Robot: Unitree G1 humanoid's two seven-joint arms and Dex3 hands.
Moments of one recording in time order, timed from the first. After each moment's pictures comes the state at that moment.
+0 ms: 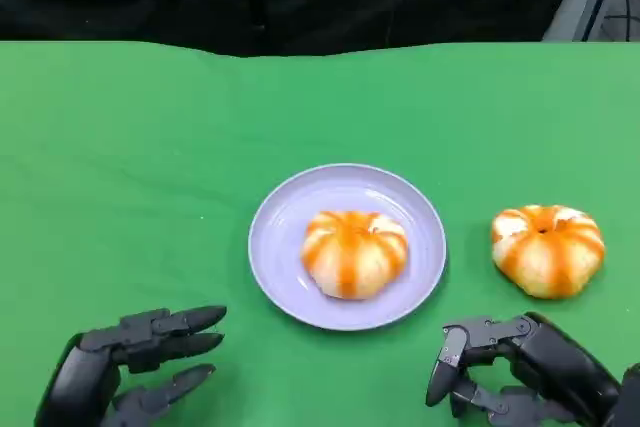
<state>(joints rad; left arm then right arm) -0.08 0.10 0.13 0.90 -0.05 -1.11 -0.41 -0.08 -0.18 0.16 0.54 0.05 -0.77 0.58</state>
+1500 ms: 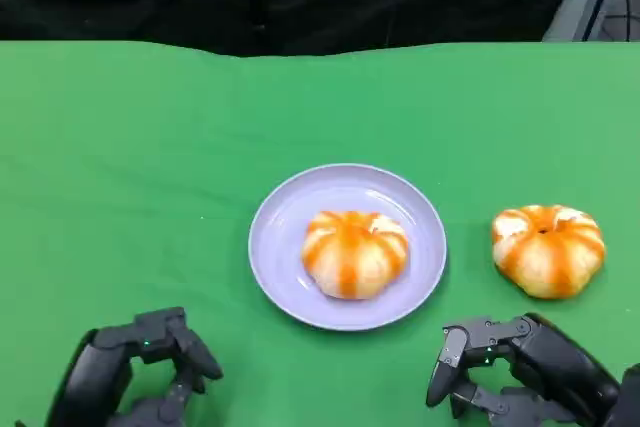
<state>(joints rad) -0.07 0.12 0.05 0.89 -0.03 -1.14 -0.34 -0.08 -0.18 0.16 0.54 0.05 -0.77 0.58</state>
